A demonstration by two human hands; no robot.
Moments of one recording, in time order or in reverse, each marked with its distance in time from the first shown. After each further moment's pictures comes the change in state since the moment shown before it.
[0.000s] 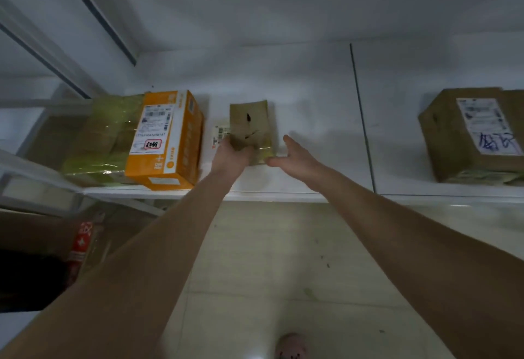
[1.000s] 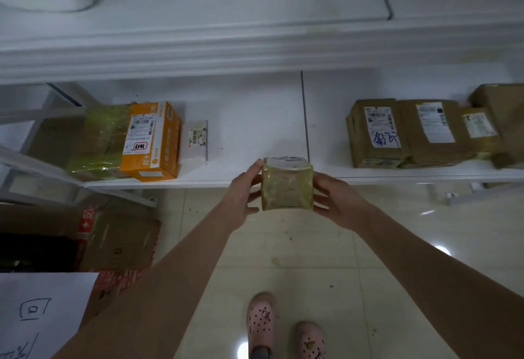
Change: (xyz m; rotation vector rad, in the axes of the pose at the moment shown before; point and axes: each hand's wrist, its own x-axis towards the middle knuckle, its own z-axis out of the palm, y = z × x) left_hand -0.174 0.066 0.044 -0.558 -0.403 -0.343; right_hand -0.183 0.031 -0.123 0.729 0.058 0.459
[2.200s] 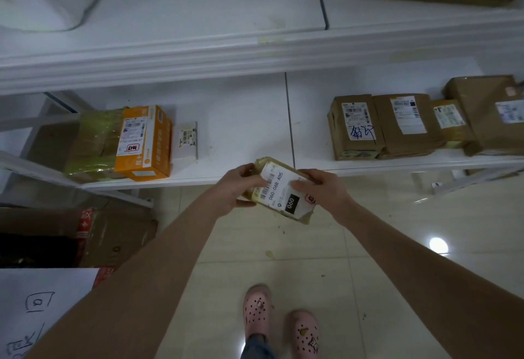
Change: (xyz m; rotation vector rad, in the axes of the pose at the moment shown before) left_hand -0.030 0.012 0.022 0.320 -0.078 0.013; right_hand -0.050 -0.007 -0.009 -0.450 0.161 -0.272
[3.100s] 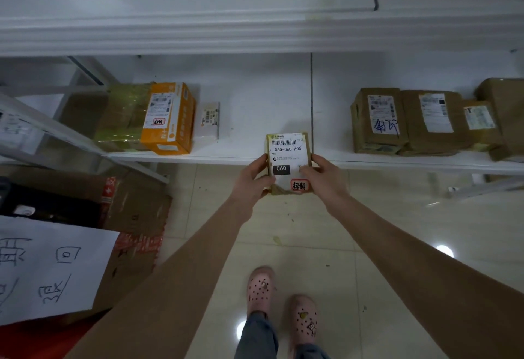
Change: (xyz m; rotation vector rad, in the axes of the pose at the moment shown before) left_hand -0.039 -0.038 0.012 -0.253 0.131 0.210; right_hand -0.009 -0.003 0.049 -0.031 0.145 0.004
